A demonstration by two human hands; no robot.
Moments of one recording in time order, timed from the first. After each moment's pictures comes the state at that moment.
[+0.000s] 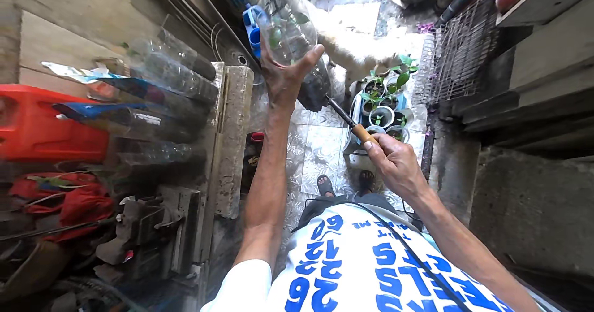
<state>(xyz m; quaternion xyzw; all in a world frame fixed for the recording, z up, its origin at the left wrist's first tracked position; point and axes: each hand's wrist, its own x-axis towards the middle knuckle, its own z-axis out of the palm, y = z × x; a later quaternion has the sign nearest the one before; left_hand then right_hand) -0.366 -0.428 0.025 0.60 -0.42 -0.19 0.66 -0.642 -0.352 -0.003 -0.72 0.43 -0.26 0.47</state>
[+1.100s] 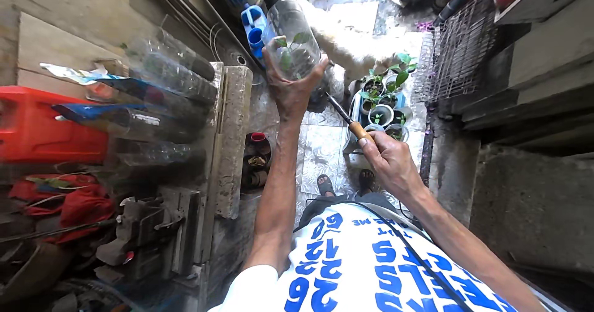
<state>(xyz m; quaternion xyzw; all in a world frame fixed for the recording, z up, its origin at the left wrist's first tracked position) -0.387 -0.414 0.010 0.62 -0.43 -0.10 0.65 -0.633 -0.347 0.004 -0.73 0.46 -0.24 0.45</state>
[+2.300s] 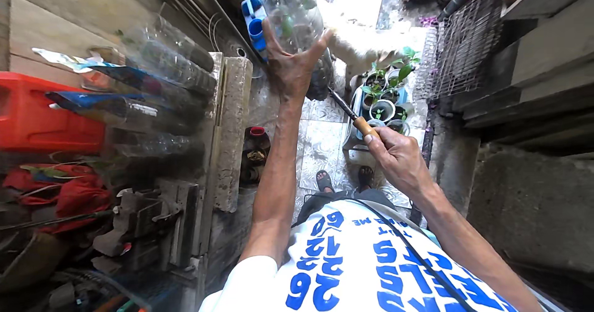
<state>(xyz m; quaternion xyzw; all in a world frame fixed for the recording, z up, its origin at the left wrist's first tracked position) -0.383 -0.434 0.021 0.65 -0.41 -0.08 0.63 -0.645 -0.348 0.007 -0.74 0.43 -0.24 0.45</state>
